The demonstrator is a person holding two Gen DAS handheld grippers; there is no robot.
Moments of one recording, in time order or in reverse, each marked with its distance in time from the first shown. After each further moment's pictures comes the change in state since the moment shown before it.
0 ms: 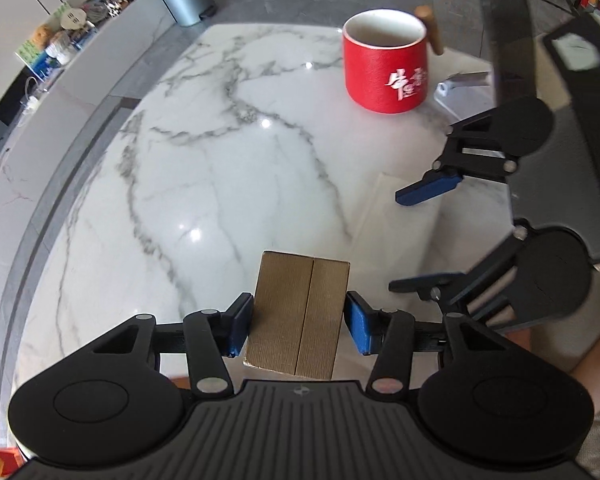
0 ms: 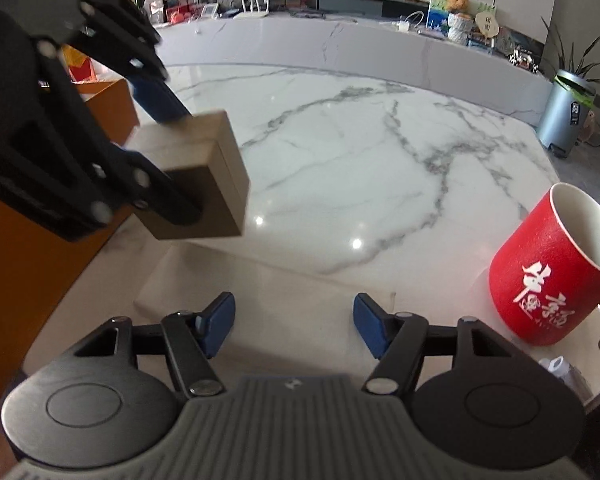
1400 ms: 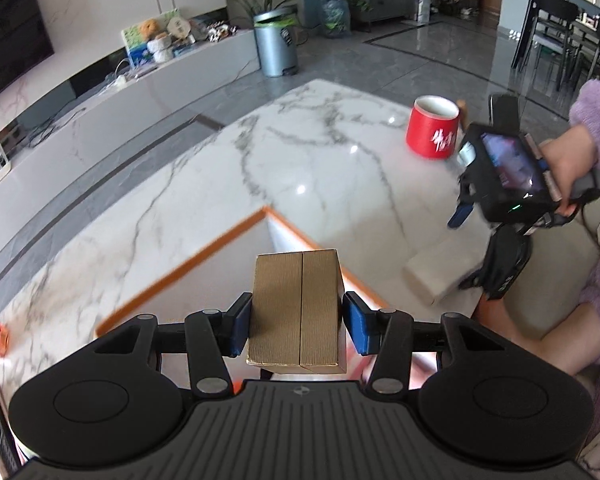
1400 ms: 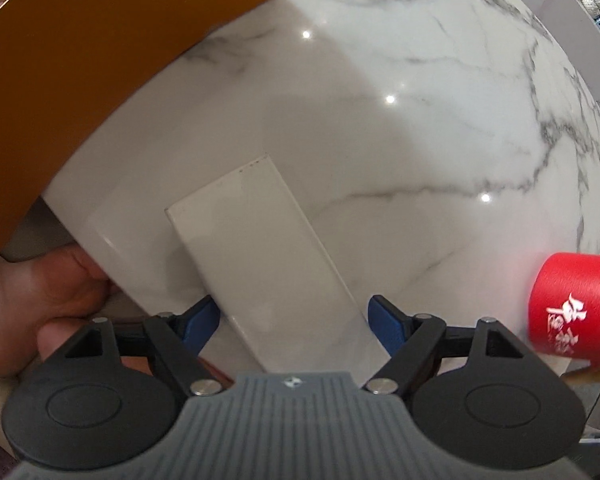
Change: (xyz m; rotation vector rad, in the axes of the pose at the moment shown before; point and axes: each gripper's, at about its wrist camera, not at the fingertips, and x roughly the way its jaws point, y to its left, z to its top) left arm -0.110 0.066 -0.159 -0.269 -0.258 0.007; right arm 0.031 0.091 0.020 -0.434 0.567 -0.014
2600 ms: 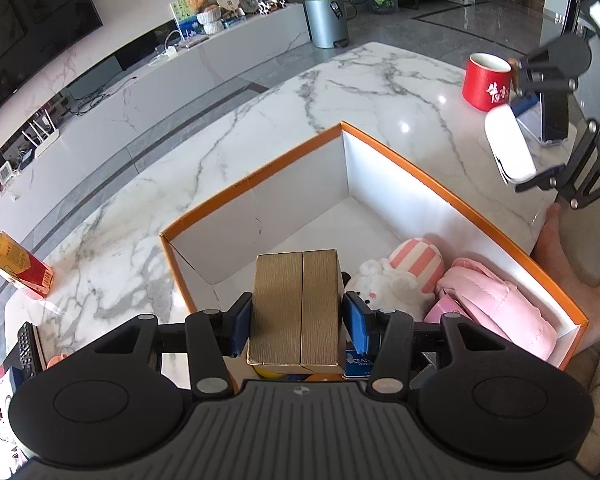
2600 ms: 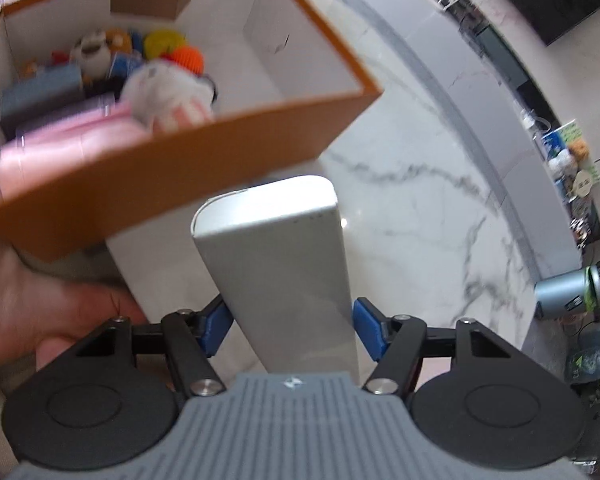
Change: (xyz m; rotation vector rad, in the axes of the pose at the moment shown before) left arm -0.015 0.030 -0.061 -0.029 0.046 0.140; right arm -0.108 0.057 -0.007 -0.247 -0.359 -0.220
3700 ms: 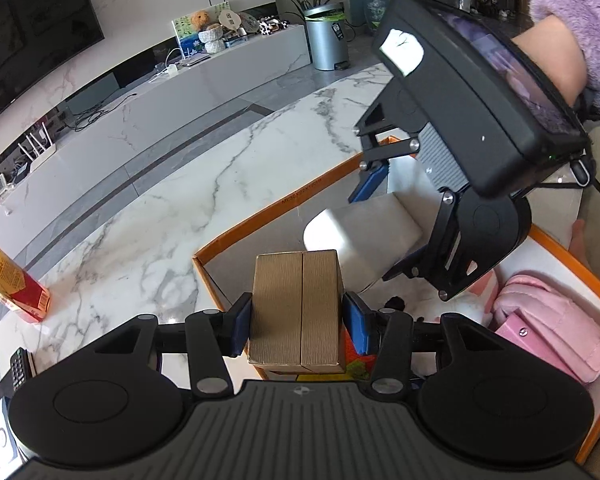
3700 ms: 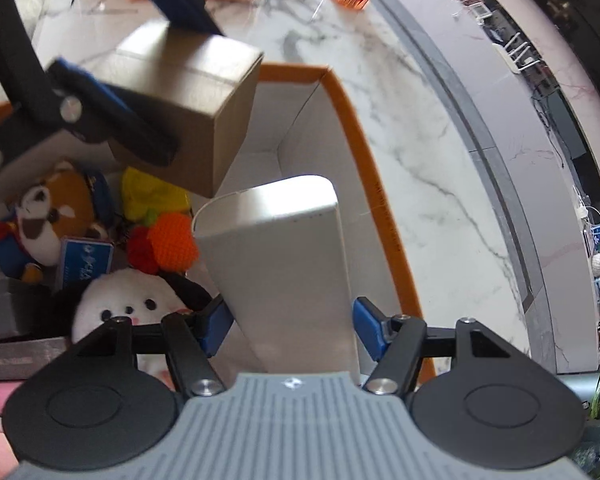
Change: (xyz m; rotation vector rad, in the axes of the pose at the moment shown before) left arm 0.032 0.045 -0.001 0.024 -0.080 -0.031; right arm 0.081 0.023 0.159 -0.229 -0.014 0.136
